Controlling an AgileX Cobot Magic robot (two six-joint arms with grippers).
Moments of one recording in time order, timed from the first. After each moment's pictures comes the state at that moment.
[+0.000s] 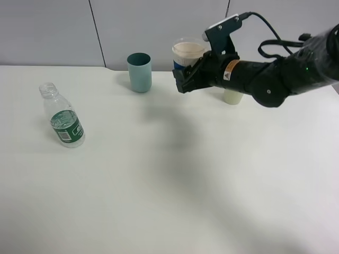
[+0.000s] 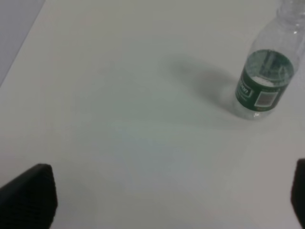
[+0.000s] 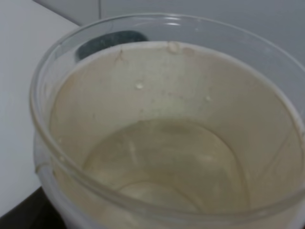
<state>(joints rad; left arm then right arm) 0.07 -0.01 -0.50 0.09 1.06 -0.07 0.44 1.87 -0.93 -0.30 -0.55 0.03</state>
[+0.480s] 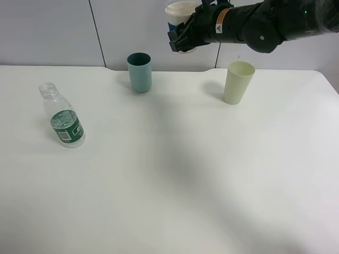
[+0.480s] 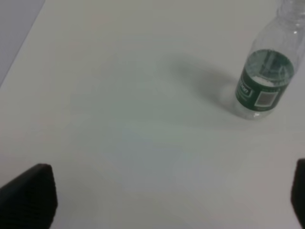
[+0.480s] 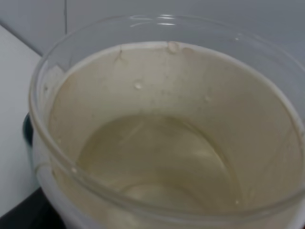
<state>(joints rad) 0.07 -0.01 -0.50 0.09 1.06 -0.07 0.44 1.87 -1.27 -0.54 -0.23 0.19</state>
